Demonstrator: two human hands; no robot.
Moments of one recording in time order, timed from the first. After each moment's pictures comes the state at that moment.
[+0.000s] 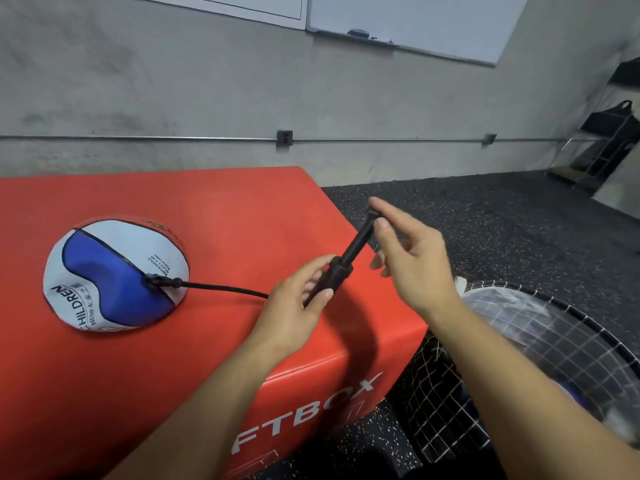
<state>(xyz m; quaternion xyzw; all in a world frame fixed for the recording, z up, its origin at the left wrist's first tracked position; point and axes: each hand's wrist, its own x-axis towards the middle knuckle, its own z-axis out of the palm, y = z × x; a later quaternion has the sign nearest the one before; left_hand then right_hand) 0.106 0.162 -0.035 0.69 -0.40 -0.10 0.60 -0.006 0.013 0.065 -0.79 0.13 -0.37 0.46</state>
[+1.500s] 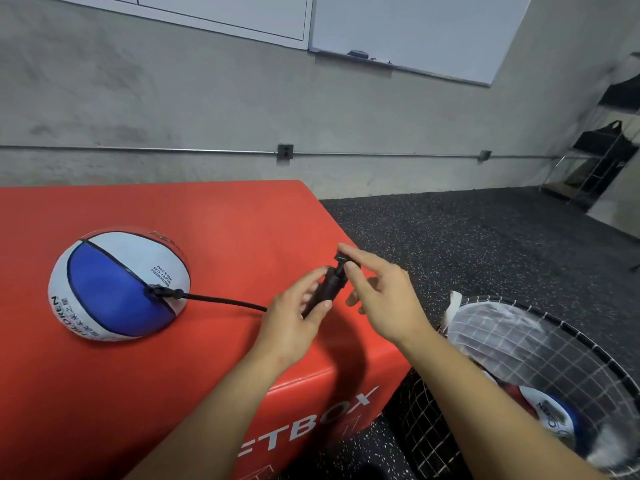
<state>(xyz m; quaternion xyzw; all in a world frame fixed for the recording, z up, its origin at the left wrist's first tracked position) 0.107 0.159 -0.037 0.72 -0.37 -0.07 0.59 0.001 0.023 0.035 -0.86 0.15 -0.28 0.39</state>
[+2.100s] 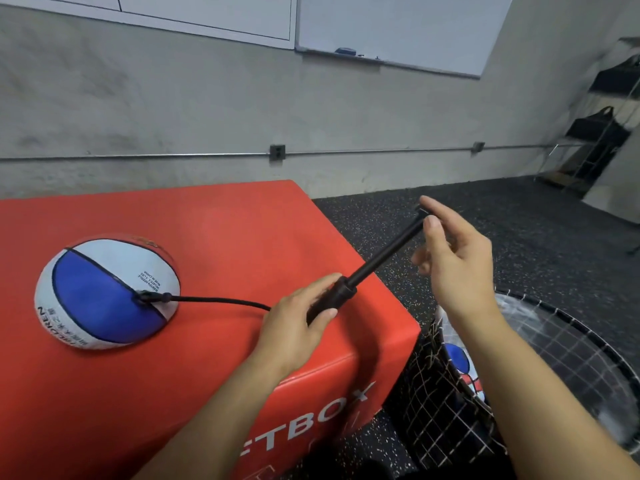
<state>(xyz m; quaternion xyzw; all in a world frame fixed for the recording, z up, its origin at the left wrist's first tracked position) 0.095 0.154 -0.037 0.76 -0.43 -0.06 0.49 -0.047 -0.017 0.087 -0.73 0.19 -0.48 0.45</state>
